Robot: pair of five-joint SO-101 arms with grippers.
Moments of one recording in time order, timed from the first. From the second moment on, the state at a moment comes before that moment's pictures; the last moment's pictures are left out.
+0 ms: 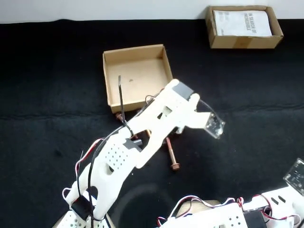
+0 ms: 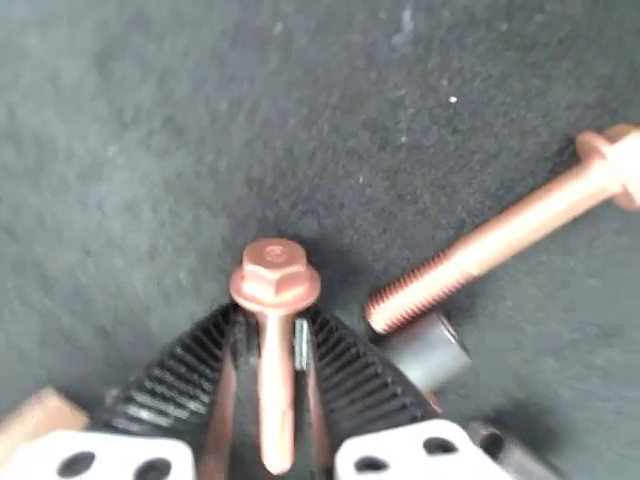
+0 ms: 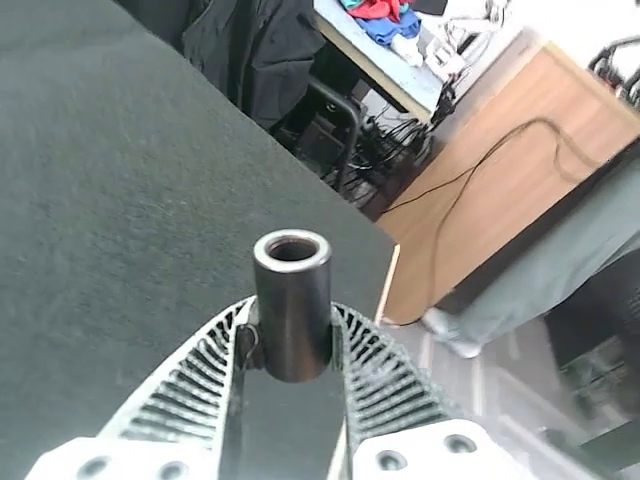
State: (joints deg) left arm 34.9 53.0 -48.4 93.1 -73.4; right arm 69.6 -102.5 95.8 25.1 38.4
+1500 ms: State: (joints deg) left arm 17.9 8.0 -83.2 101.5 21.3; right arm -22.6 -102.6 86.7 36.5 -10.9
